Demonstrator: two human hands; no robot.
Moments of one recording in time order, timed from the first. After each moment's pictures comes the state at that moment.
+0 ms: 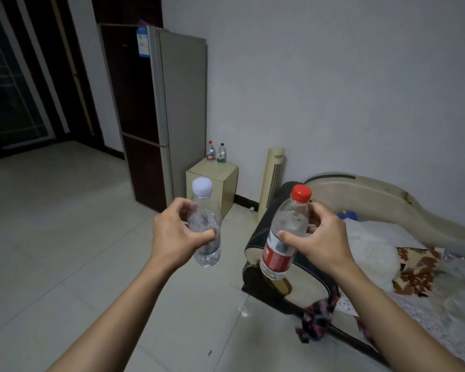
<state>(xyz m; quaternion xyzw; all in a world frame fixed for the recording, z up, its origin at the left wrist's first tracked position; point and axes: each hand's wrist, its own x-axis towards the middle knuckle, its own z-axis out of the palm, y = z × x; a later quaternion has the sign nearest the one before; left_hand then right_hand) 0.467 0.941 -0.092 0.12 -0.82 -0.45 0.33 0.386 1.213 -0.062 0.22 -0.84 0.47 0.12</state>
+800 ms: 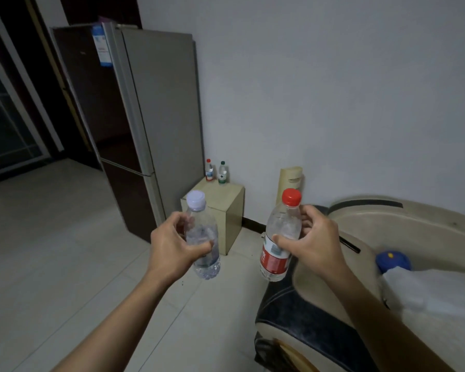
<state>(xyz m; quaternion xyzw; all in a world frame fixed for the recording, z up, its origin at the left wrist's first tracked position) 0.062 0.825 -0.105 0.13 -0.83 -0.45 0.29 -0.039 1.088 -0.088 0.19 -0.84 0.50 0.07</state>
